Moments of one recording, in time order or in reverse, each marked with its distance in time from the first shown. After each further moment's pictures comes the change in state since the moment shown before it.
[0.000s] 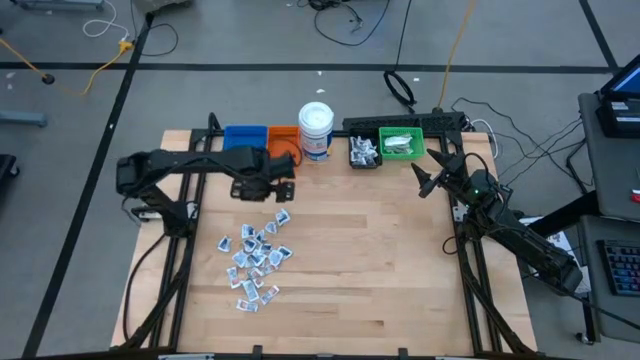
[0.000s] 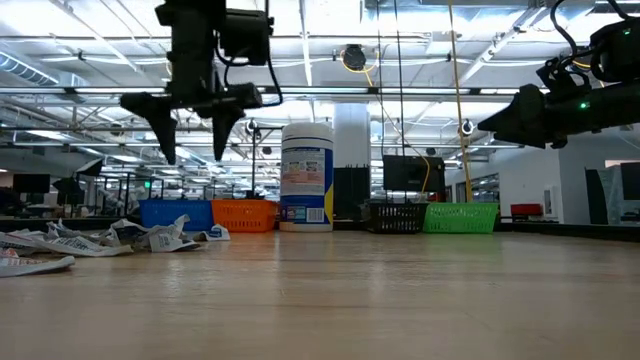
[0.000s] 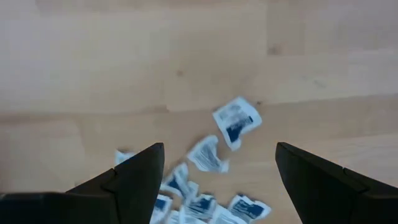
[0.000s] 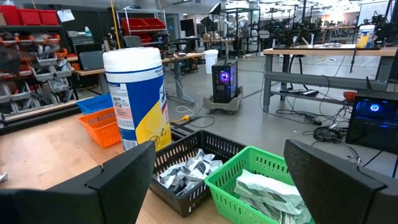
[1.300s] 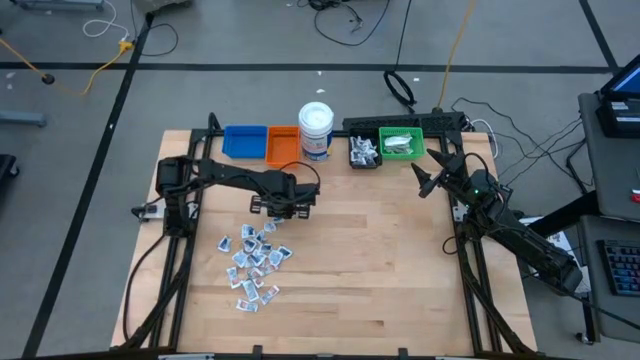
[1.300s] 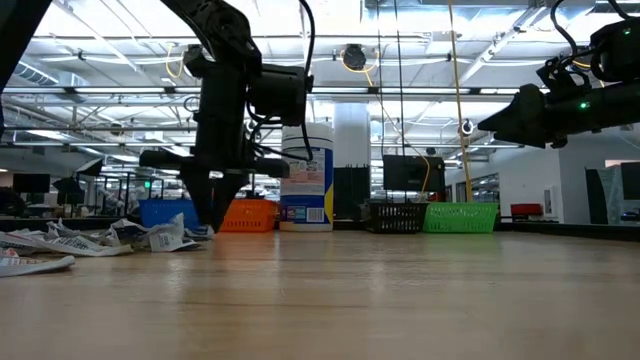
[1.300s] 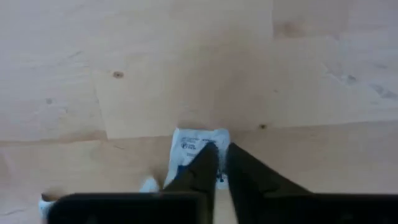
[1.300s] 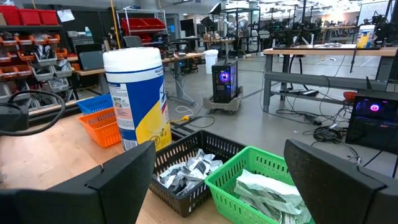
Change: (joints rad) left arm -0.103 0.302 0.000 0.179 -0.069 -0.063; right arm 0.000 0.000 0.000 0.000 0.000 0.000
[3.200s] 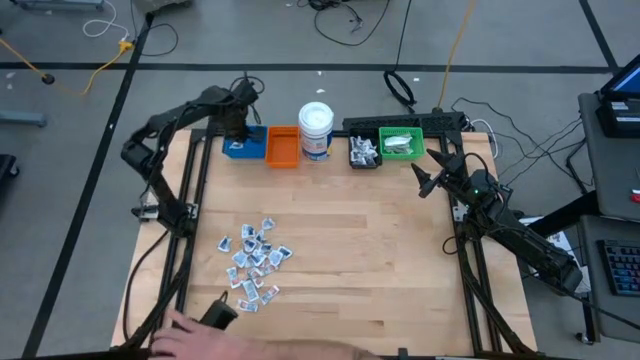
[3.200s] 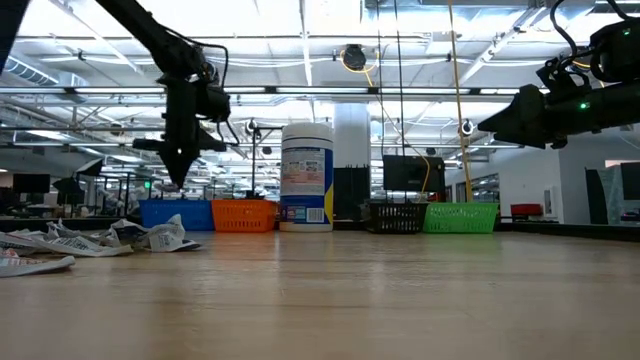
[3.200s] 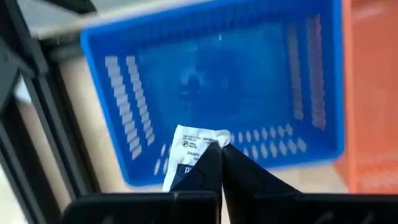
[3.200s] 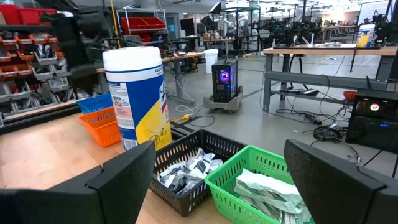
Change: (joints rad) left arm 0.857 -0.152 0.108 -0.113 -0.027 0.950; right arm 0.000 0.000 0.000 -0.003 0.000 0.000
